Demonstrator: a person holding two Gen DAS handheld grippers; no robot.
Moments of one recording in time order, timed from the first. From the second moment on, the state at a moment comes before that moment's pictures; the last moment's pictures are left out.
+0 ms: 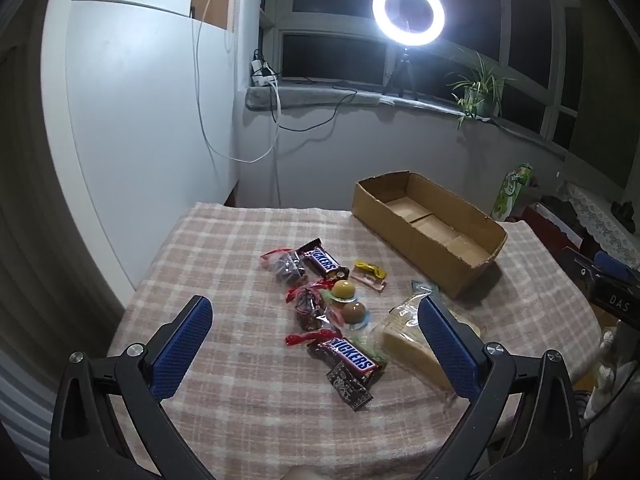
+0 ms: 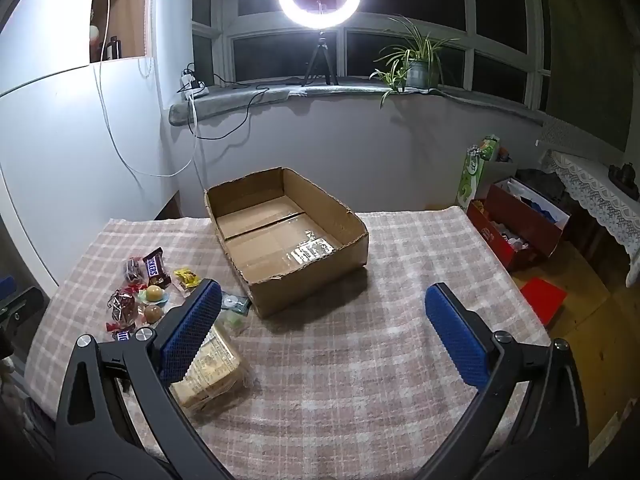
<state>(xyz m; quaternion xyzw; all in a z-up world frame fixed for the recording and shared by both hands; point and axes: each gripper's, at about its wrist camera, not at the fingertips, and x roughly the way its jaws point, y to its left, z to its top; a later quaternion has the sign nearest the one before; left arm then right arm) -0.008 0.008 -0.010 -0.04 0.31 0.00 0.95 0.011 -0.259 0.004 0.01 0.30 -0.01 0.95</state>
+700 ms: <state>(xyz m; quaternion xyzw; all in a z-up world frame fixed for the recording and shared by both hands) -0.008 0.009 -0.011 -0.03 0.30 0.01 0.95 0.014 -0.255 -0.003 0.01 0.31 0.01 0.95</state>
